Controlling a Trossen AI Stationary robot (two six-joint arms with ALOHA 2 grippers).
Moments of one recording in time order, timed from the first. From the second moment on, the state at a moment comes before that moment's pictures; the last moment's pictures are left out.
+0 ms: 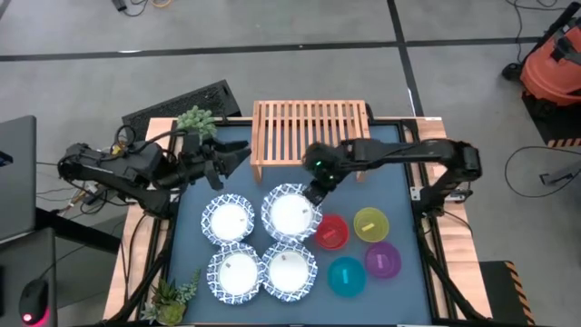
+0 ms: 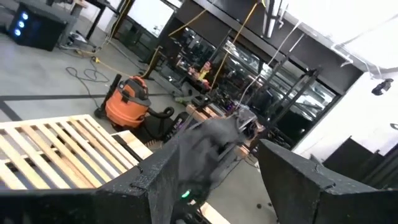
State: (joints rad) left arm -0.25 1.03 1.19 0.04 -0.65 -0.54; right arm -0.12 1.60 1.40 -0.75 -0.30 0.63
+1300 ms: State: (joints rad) left arm -0.25 1.05 1.19 -0.06 -0.67 -0.64; right arm -0.60 1.94 2.07 -0.95 -0.26 0.46
